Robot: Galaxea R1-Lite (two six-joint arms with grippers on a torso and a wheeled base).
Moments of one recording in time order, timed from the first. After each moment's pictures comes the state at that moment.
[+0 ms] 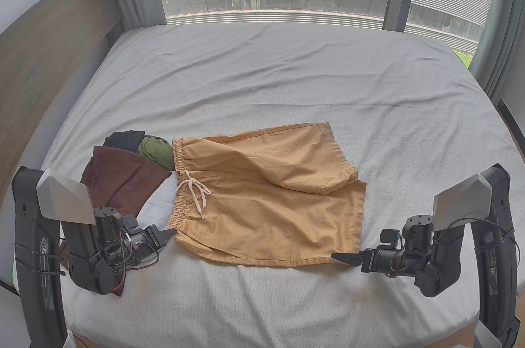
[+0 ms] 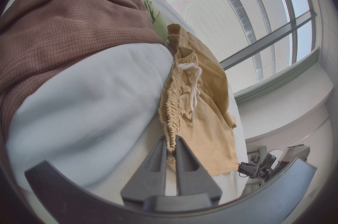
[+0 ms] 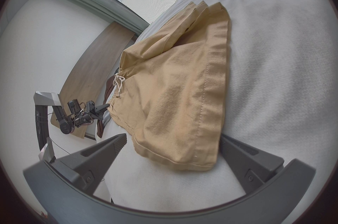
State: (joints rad) left arm -0.04 2.49 -0.48 -1.55 -0.47 -0.64; right arm 0.23 2.57 -0.47 -1.54 0.58 0.42
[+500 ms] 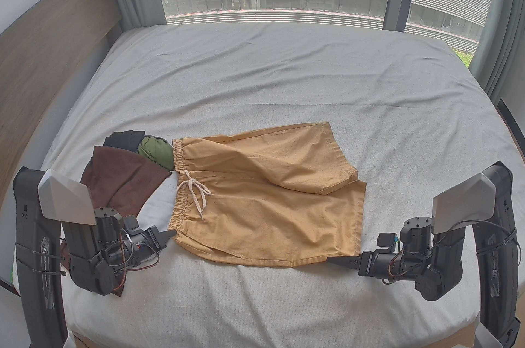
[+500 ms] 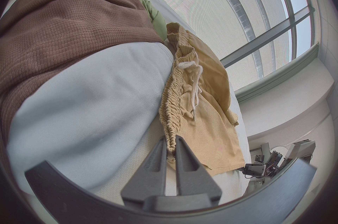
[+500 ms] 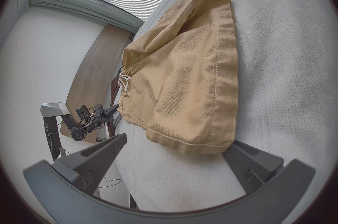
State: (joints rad) left arm -0.04 2.50 -0.49 -1.55 -0.47 -0.61; right arm 0.28 2.53 -0.41 -1.54 0.59 0.57
